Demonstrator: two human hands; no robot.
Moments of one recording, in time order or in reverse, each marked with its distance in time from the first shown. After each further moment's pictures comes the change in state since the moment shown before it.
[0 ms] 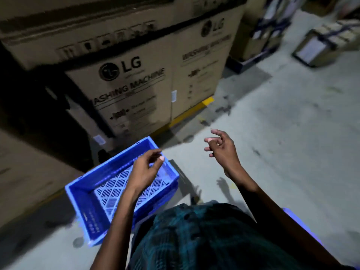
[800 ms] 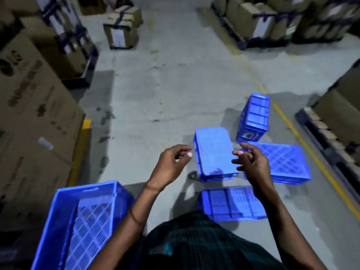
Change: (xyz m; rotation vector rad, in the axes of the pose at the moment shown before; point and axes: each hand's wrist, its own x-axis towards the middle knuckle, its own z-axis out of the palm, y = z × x) left_hand -0.210 0.095 0.104 -0.007 -1.090 0.537; right_hand -0.468 0.078 -0.054 0.279 1.181 0.109
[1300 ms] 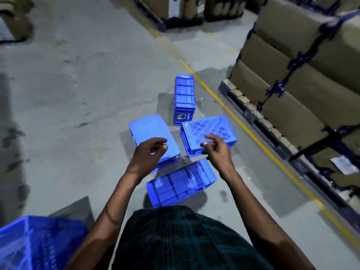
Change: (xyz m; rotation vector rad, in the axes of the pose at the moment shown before) left_hand 0.039 0.056 0.209 -0.070 -0.265 0.034; right_hand 0.022 0.055 -0.198 -0.201 0.246 0.099
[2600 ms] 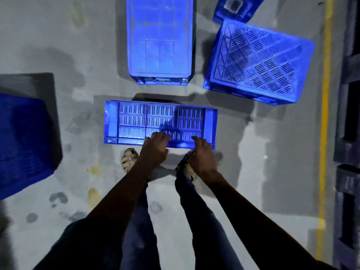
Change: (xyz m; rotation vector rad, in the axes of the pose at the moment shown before) left_hand 0.100 -0.398 0.343 0.805 -0.227 -0.478; right_hand 0.187 0.448 0.015 -0.876 -0.804 0.032
